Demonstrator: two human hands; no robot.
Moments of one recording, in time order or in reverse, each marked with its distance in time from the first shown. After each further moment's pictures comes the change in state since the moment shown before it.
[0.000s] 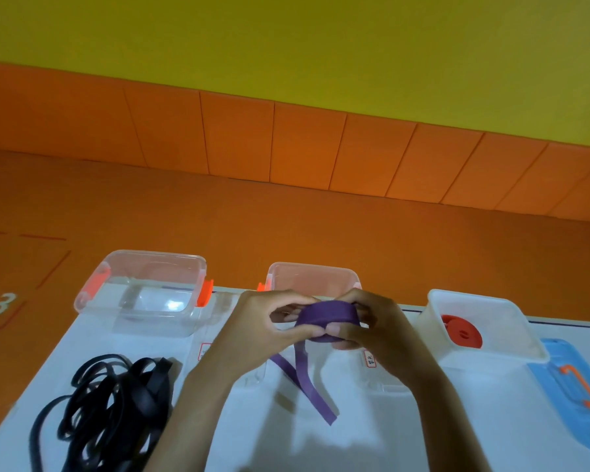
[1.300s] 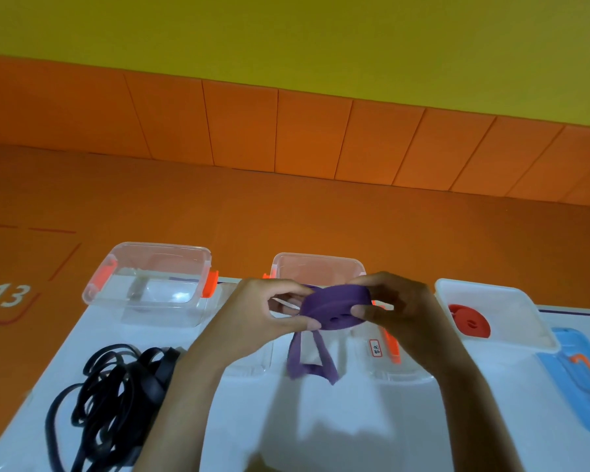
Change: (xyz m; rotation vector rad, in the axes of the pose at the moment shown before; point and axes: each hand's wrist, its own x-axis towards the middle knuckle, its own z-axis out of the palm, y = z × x) left_hand 0.004 0.010 -0.015 0.004 -0.125 -0.108; right_hand -0.009 -0.011 -0.024 -0.168 0.070 -0.156
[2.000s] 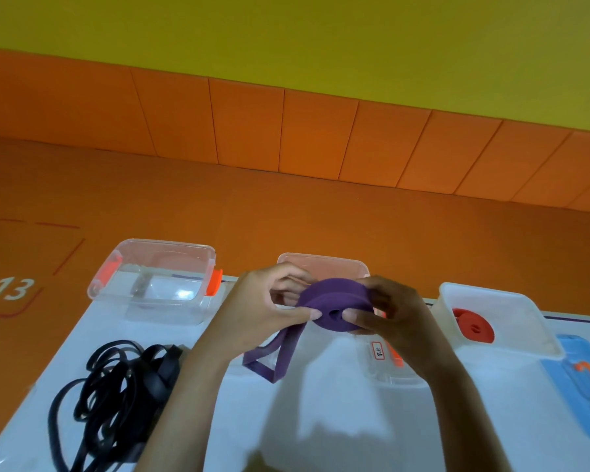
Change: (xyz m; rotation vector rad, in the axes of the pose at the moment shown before) left_hand 0.002 0.000 -0.007 -0.086 0.091 -0.052; right_hand 0.006 0.003 0.017 0.234 -0.025 0.094
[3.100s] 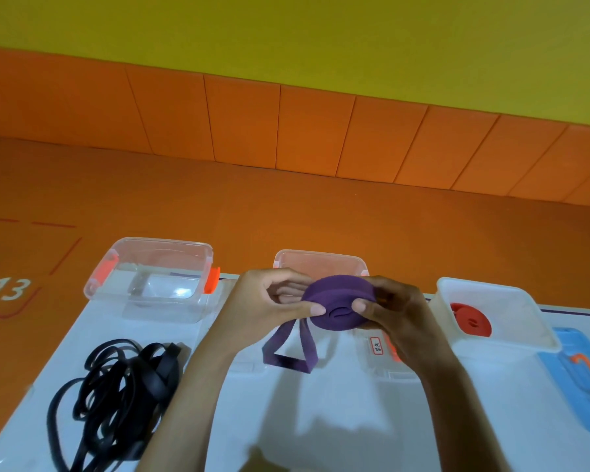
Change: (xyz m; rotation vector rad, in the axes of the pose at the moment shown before) left_hand 0.003 -0.006 0.010 -0.162 -0.013 0.000; right_hand -0.001 0.007 0.001 0.258 0.040 0.045
